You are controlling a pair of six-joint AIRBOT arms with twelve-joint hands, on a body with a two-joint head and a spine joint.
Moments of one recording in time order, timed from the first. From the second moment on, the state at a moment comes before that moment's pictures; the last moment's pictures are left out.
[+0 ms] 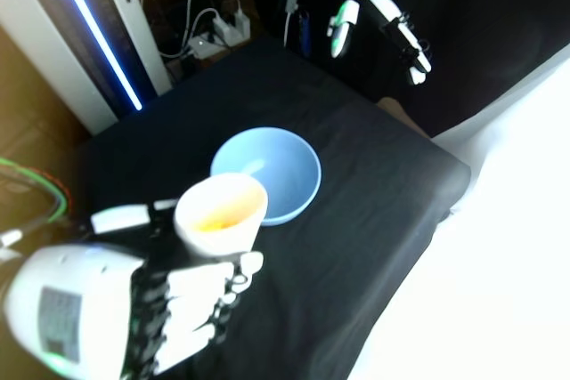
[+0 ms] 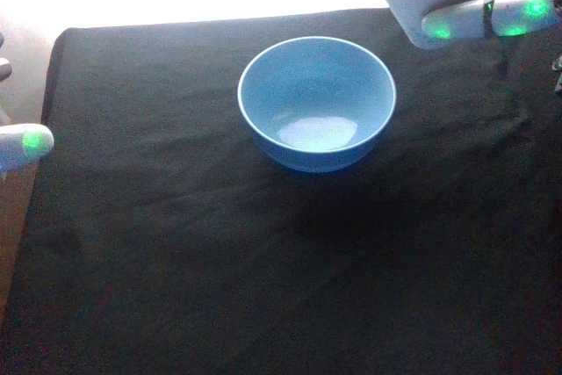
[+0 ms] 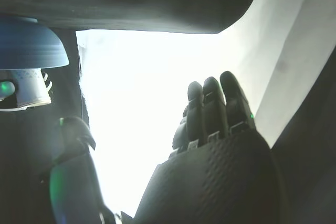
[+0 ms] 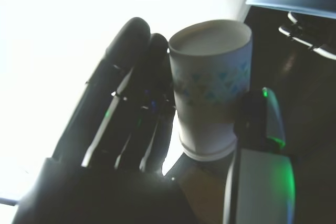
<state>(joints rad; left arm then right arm) 1.32 -0.93 1.23 -0.51 -1.15 0.52 -0.65 -1.22 1.67 -0.20 0.80 -0.02</state>
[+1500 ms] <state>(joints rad) 1.31 -0.89 1.24 -0.41 -1.10 0.48 -0.38 -1.20 1.61 -0.80 0.52 -0.01</state>
